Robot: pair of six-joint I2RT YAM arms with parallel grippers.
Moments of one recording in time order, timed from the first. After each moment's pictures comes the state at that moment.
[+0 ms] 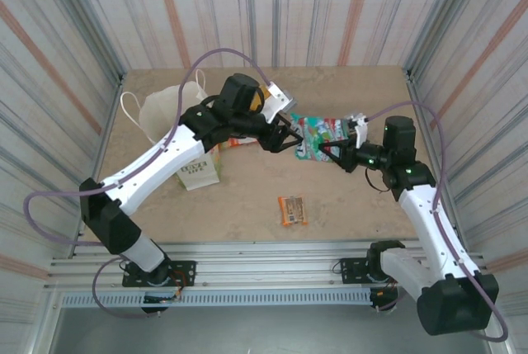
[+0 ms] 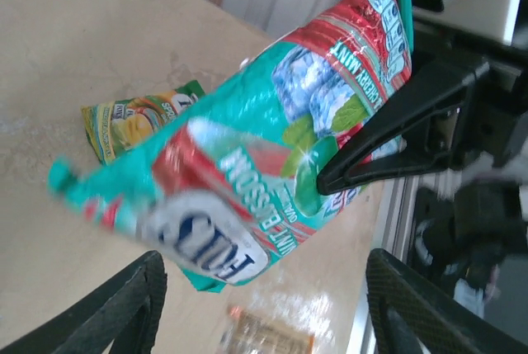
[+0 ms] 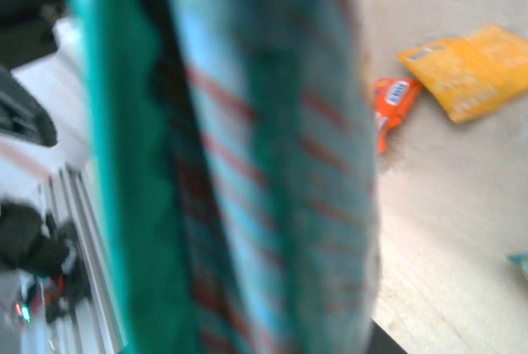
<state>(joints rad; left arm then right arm) -0.76 1.57 1.59 -0.65 0.51 0.07 0.14 0.94 0.81 -0.39 -0.86 -0.04</state>
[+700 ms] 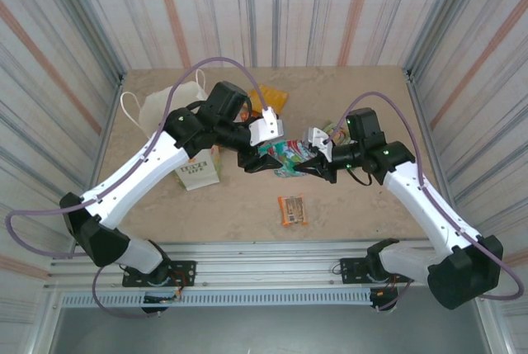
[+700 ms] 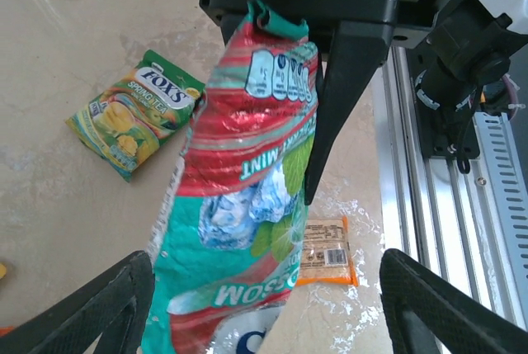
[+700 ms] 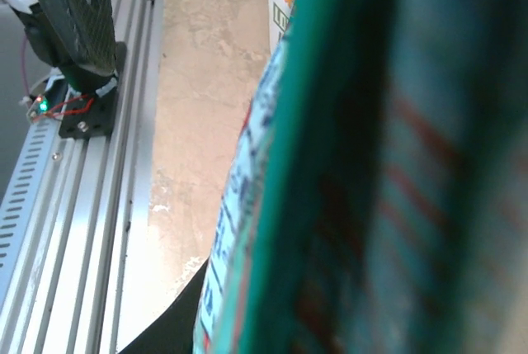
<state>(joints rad) -0.76 1.47 1.58 -0.90 0.54 0.57 0.40 1.13 0.99 -0.66 -0.86 -0.66</state>
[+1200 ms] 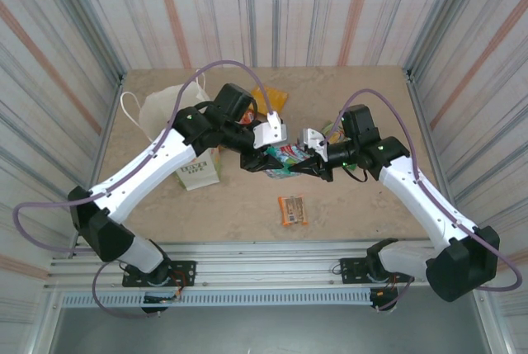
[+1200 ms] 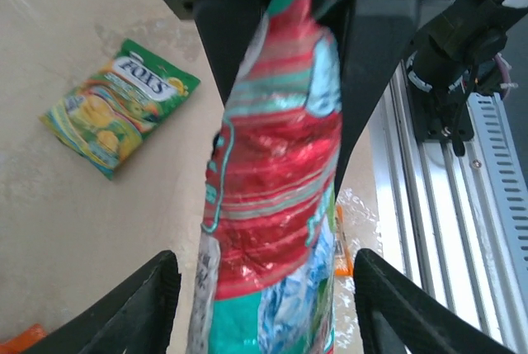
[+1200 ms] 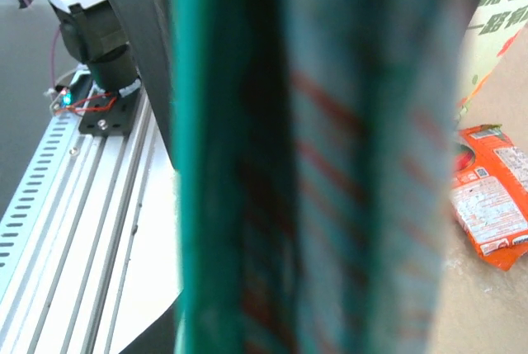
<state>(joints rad) -0.76 1.52 1.57 -0.92 0.57 0.62 0.43 1.18 1.03 -0.67 -0.91 -0.74</state>
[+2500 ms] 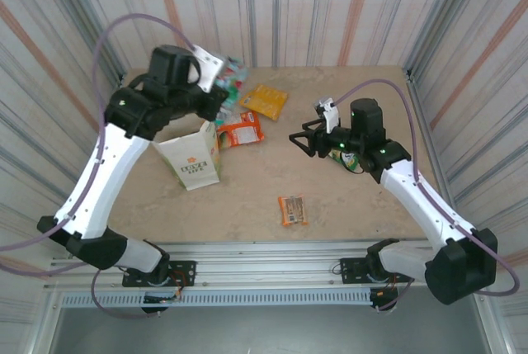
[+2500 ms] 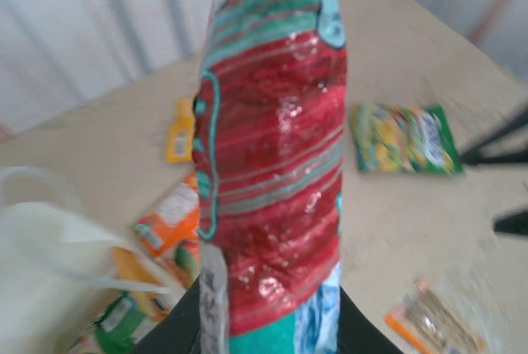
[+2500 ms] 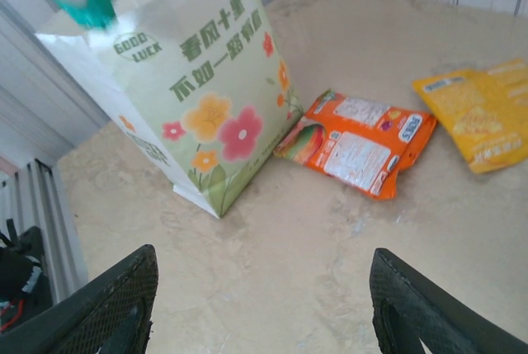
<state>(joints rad) -0.51 1.43 1.91 -1.05 0.05 0.02 0.37 1.17 0.96 -0.27 -0.62 0.08</state>
